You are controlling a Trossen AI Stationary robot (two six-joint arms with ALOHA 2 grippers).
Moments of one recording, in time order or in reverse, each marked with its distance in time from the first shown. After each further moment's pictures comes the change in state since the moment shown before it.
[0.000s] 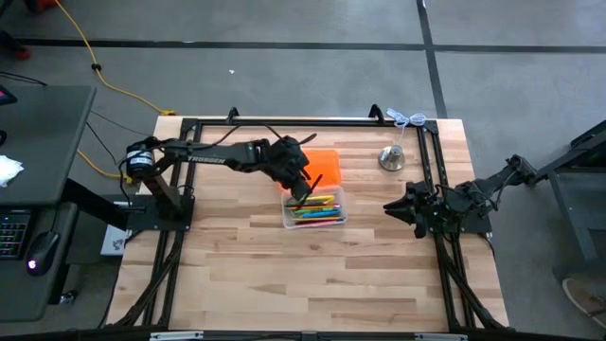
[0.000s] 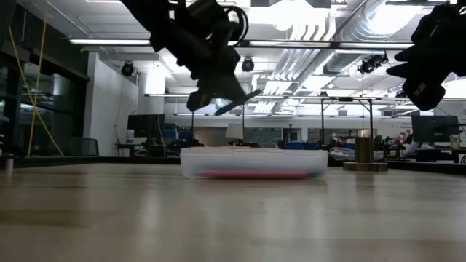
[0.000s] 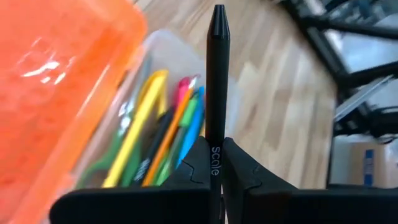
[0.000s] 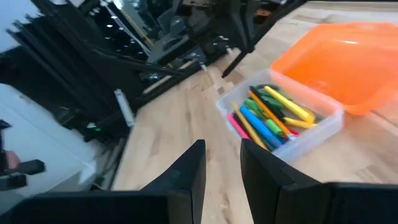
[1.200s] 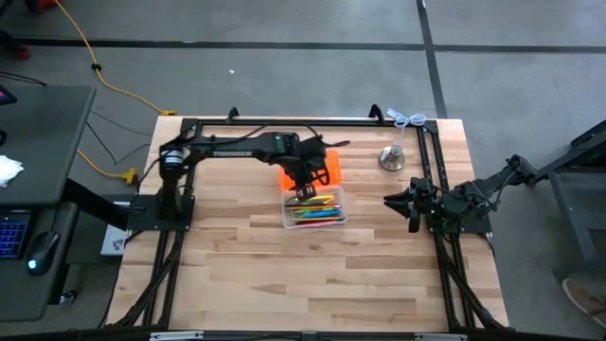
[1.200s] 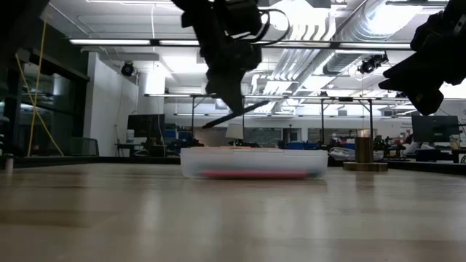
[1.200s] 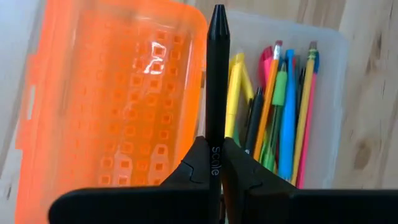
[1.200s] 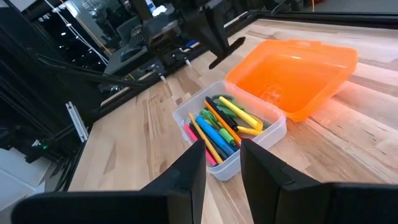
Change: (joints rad) left arm -0.023 0.241 0.489 -0.621 -0.315 0.511; right arm 0.000 0.003 0.000 -0.073 0.173 0.009
